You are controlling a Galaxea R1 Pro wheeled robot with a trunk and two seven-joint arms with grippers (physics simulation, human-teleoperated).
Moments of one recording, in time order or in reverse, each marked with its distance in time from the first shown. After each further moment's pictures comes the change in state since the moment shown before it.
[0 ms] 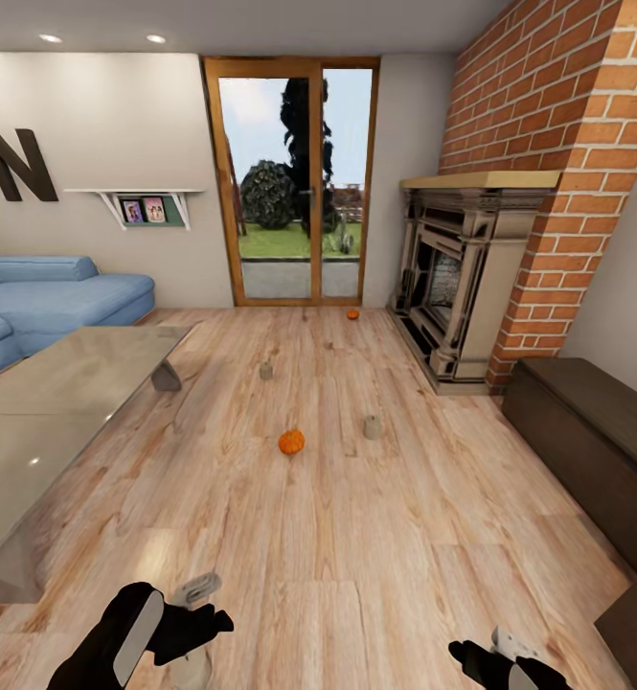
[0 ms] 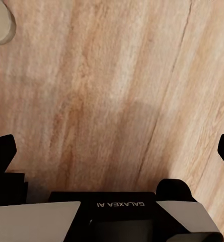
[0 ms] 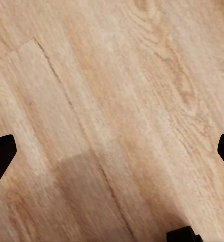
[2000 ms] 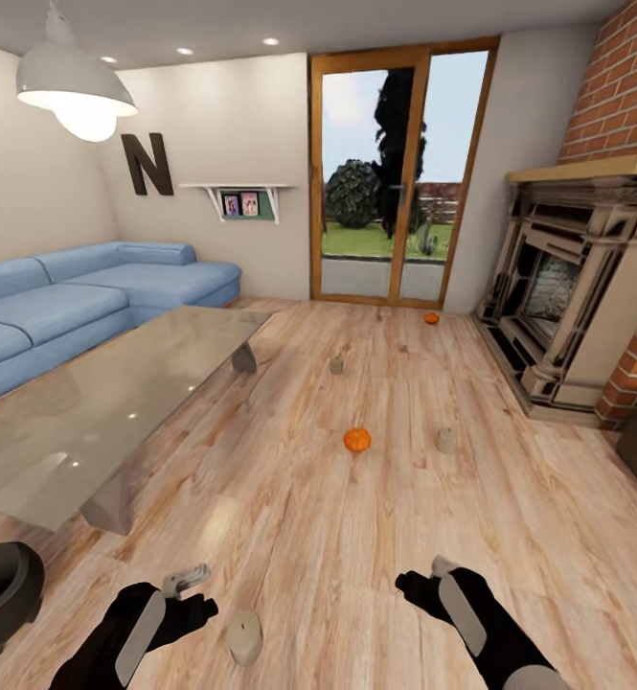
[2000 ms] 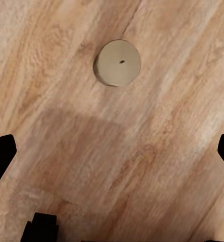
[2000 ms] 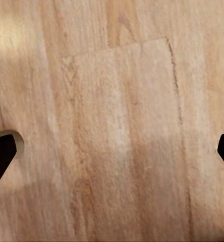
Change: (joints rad) left arm 0.000 -0.004 -0.006 0.000 0.003 -0.174 0.167; right arm -0.024 0.161 0.010 -0.419 -0.006 0.350 -0.310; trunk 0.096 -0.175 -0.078
